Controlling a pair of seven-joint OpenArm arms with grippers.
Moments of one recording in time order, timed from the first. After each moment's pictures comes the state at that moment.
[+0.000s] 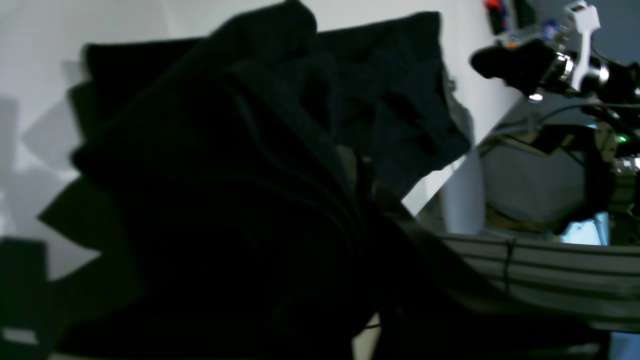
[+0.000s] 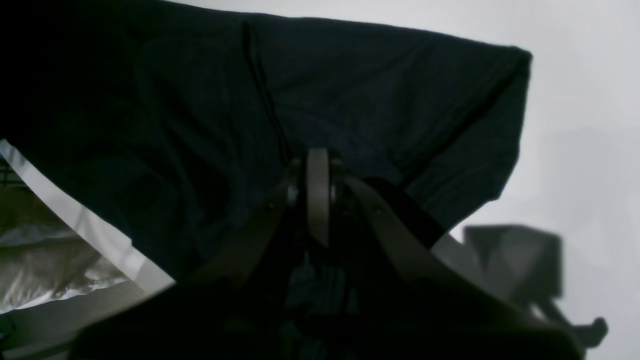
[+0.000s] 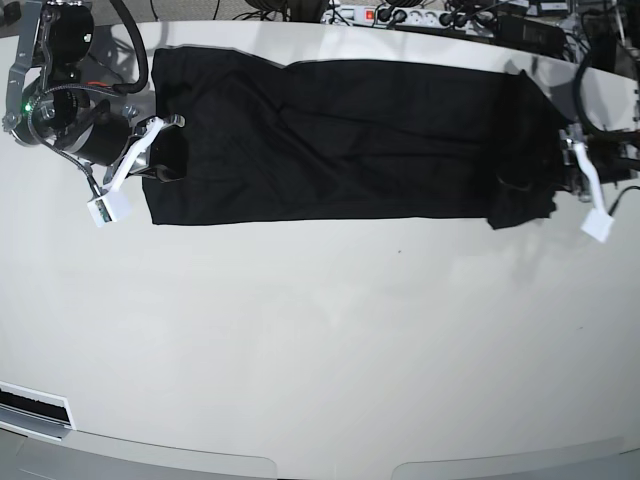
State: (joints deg) left arm 7.4 -33.2 -15.5 73.1 -85.2 -43.9 76.9; right arm -15.6 10.4 17.5 97.3 39.0 40.3 -60.3
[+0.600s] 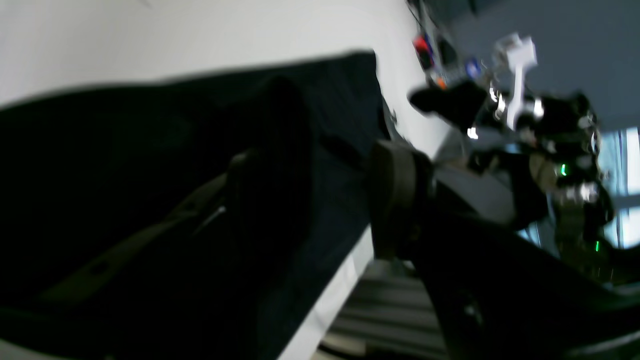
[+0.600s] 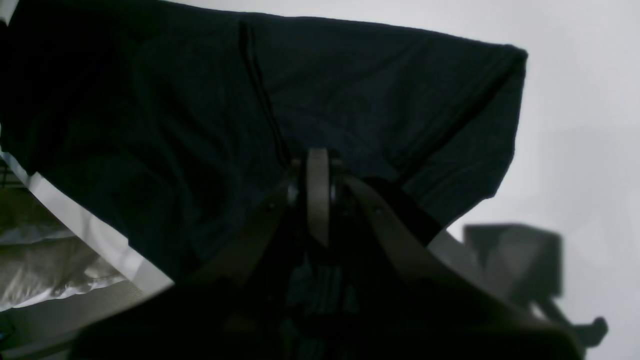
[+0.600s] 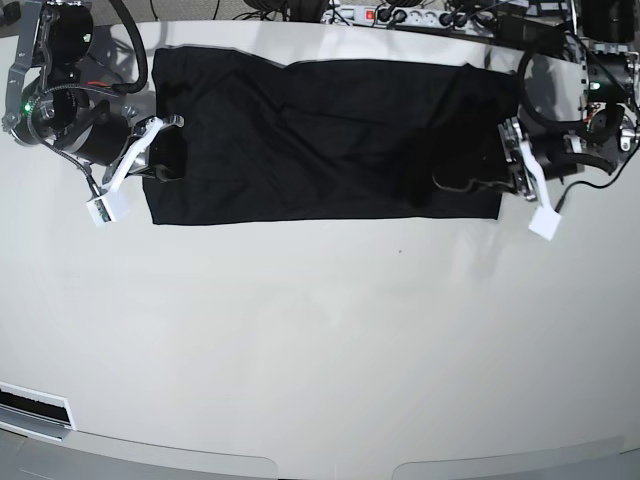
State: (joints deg) left arm 6.9 -25.5 -9.9 73.1 -85.0 -43.8 70.0; right arm -15.6 10.6 17.5 97.3 38.8 40.3 -60.3
